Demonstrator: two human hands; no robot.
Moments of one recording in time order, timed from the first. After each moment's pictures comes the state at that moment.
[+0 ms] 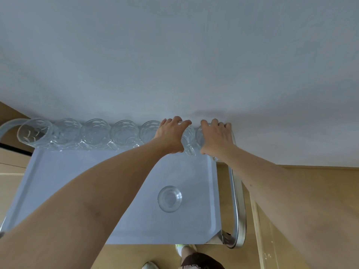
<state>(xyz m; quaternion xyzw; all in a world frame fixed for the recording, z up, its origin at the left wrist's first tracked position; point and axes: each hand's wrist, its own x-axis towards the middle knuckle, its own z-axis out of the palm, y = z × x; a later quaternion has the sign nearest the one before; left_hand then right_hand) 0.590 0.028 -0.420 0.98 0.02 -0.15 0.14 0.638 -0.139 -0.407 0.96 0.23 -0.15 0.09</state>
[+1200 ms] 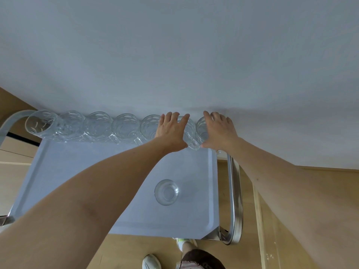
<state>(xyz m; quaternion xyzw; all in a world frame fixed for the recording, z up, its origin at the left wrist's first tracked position) 0.582 0.013 -0.427 0.99 0.06 -0.13 0.08 0.653 -0.155 -0.413 0.94 0.28 -0.17 0.00</state>
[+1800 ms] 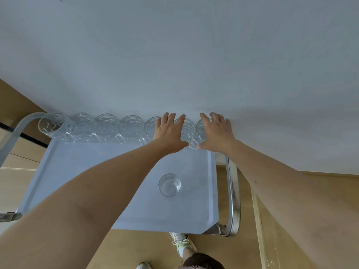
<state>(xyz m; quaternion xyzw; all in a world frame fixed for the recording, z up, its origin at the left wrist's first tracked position) 0.553 0.015 -0.404 0.99 0.09 -0.09 0.11 0.622 -0.155 -0.385 0.95 0.27 -0.15 -0.01</state>
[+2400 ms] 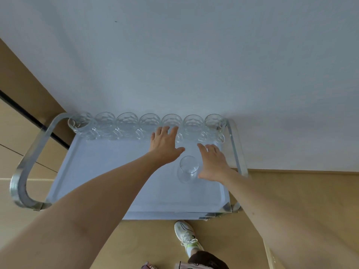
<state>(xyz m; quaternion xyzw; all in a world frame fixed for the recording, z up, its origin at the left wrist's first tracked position) 0.428 0.047 -0.380 0.98 0.11 -0.05 0.17 0.454 -0.151 -0.391 0.95 0.23 -0.21 -0.05</state>
